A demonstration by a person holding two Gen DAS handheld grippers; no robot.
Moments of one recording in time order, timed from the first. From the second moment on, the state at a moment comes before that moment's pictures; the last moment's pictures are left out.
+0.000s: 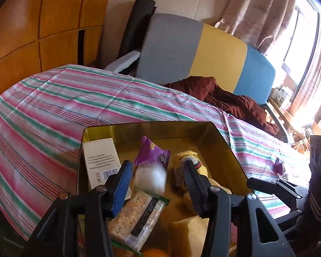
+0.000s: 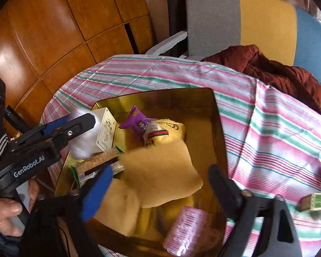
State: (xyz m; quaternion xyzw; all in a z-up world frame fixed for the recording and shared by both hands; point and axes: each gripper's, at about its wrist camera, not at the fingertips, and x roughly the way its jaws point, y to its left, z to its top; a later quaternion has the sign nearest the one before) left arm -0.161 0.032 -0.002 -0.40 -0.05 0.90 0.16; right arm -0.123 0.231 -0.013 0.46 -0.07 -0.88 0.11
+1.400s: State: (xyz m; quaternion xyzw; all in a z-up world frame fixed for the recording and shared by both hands) left arm -0.031 0.062 0.002 -0.36 0.04 0.92 0.17; right arm -0.019 0.264 0.011 0.37 -0.03 -0.93 -0.04
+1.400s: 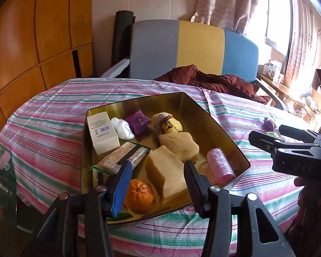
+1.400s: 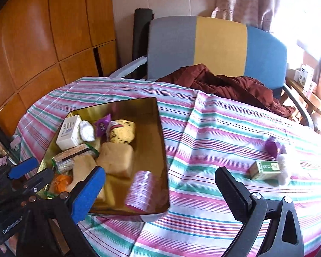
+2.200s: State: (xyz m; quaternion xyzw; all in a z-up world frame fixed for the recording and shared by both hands) left arm -0.022 0.123 0.002 -0.37 0.10 0.89 0.24; right arm -0.001 0.454 0.027 0.37 -0.03 -0.90 -0.23
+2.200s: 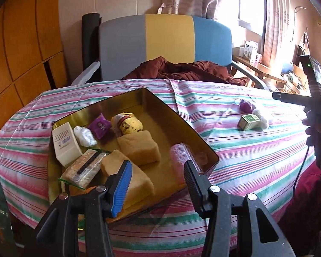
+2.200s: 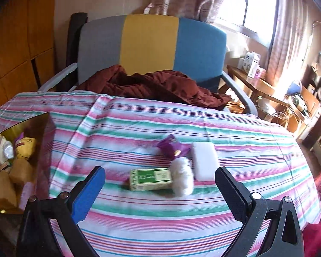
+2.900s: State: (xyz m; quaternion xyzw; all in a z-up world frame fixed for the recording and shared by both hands) left arm -0.028 0.273 -0.021 -0.40 0.17 0.83 0.35; right arm 0.042 0.600 -0.018 0.39 -0.24 -0.82 -0.35
